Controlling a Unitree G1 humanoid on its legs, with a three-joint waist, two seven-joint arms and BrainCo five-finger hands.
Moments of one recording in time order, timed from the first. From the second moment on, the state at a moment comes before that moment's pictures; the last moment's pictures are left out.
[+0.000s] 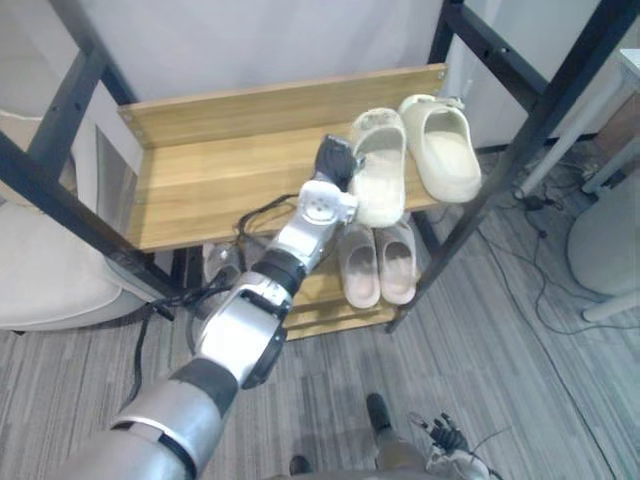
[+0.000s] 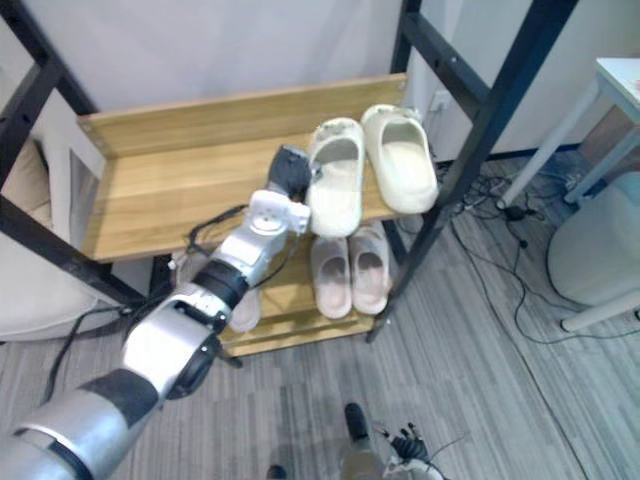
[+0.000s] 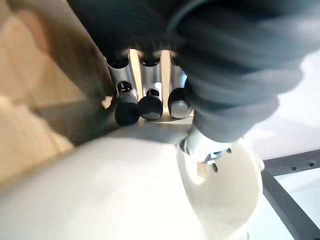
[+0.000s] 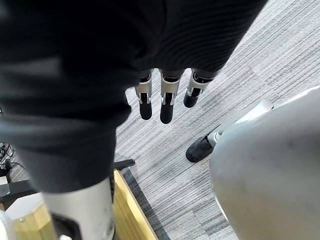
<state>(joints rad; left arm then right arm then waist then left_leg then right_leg) -1.15 -0.02 -0.25 0.95 -0.14 0.01 0.33 0.10 0.02 -0.35 0.91 0.12 -0.06 -0.02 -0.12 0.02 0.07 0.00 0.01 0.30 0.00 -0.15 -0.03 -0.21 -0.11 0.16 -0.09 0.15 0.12</state>
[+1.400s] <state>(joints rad) -0.82 -0.04 -0.38 0.65 -0.19 -0.06 0.30 0.08 -0.01 -0.29 0.98 0.14 -0.06 -0.02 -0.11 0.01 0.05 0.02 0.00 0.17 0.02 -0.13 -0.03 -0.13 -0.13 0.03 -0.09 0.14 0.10</state>
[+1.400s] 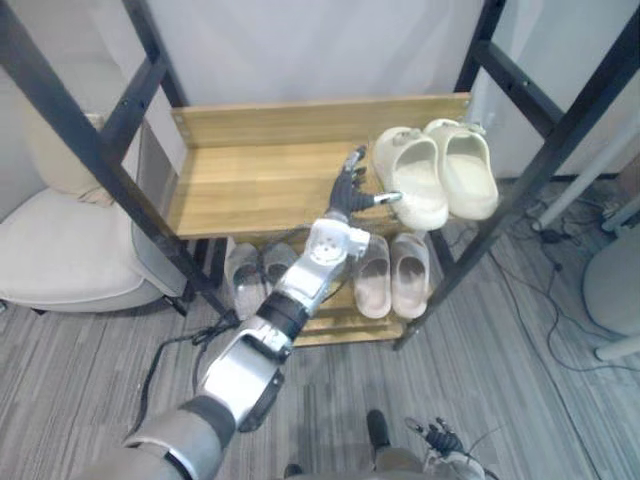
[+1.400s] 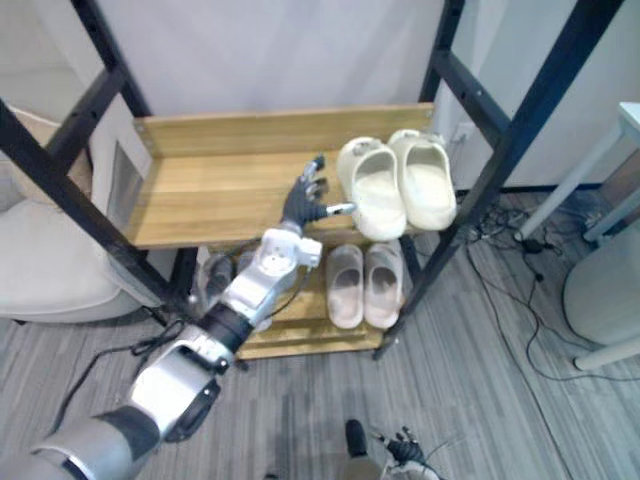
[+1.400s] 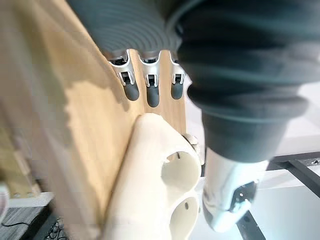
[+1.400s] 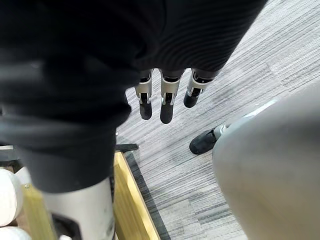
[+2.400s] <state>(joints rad) -0.89 -0.05 -0.45 0.78 -0.27 -0.11 0.24 0.06 -0.02 -0.27 1.00 0.14 -0.05 -0.04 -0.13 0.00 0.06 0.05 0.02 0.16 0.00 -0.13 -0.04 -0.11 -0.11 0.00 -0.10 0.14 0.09</state>
